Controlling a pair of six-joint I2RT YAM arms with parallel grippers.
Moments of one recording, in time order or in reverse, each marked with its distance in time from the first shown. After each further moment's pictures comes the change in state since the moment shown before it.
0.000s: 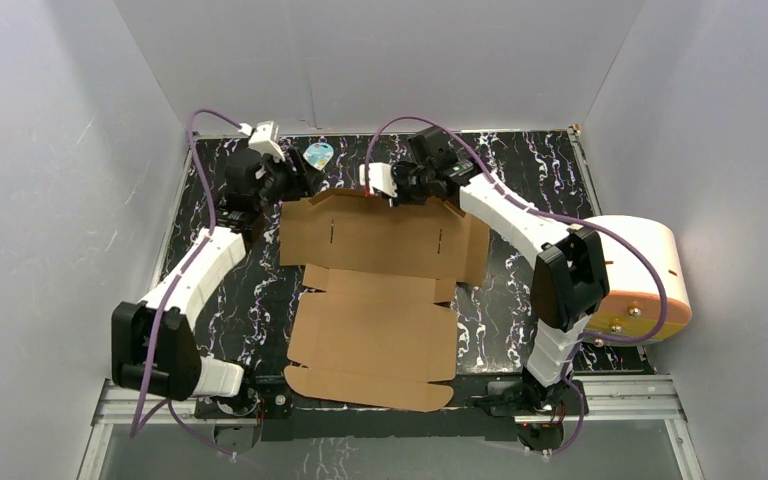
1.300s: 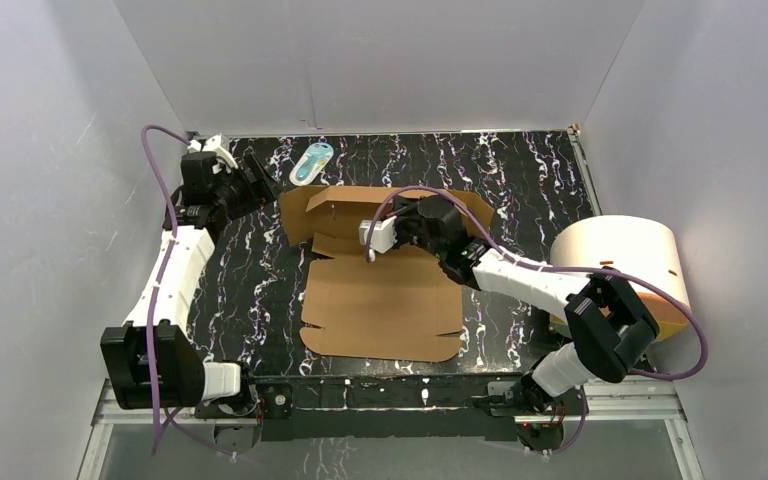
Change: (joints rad) left arm 0.251 -0.091 0.080 -0.432 0.004 -0.055; right arm 0.194 -0.342 -0.708 0.863 0.384 -0.261
